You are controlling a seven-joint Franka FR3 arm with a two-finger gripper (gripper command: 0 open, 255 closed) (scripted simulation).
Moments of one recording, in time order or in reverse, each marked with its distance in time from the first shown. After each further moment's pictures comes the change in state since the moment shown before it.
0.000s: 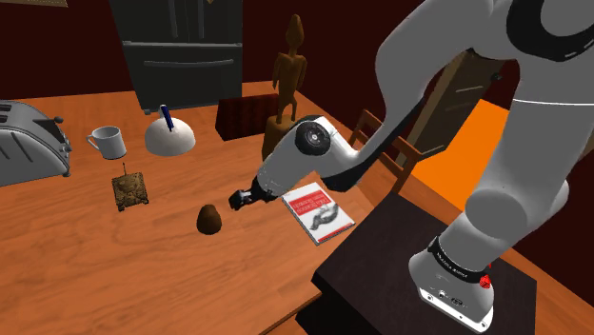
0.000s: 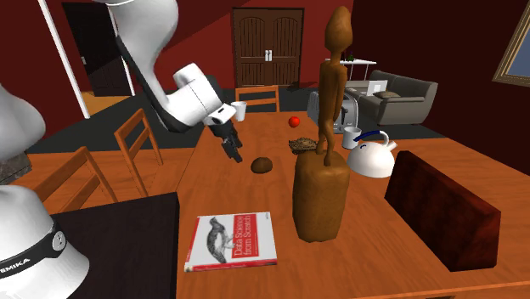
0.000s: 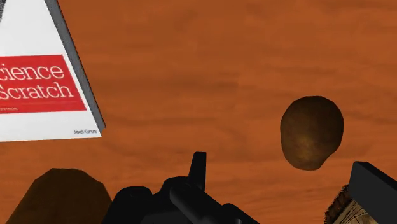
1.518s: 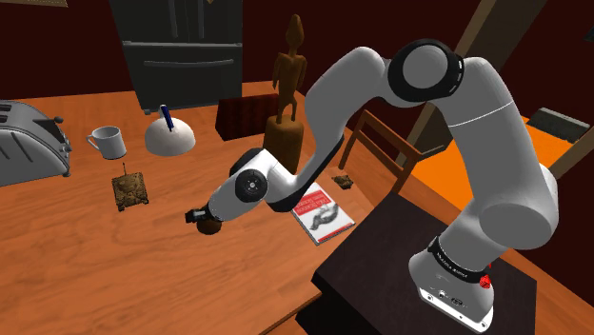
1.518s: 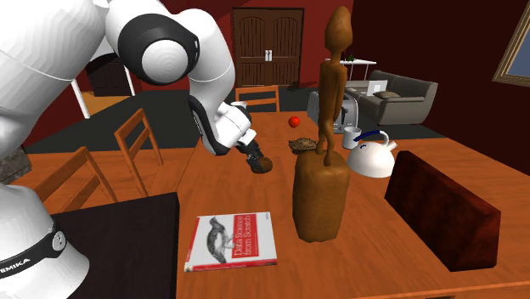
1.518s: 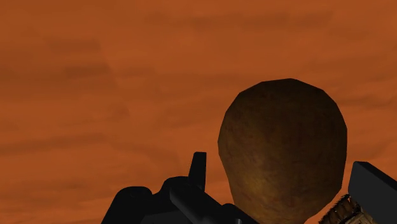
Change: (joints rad) arm 0.305 0.529 -0.195 0.514 -0.397 -0.186 0.291
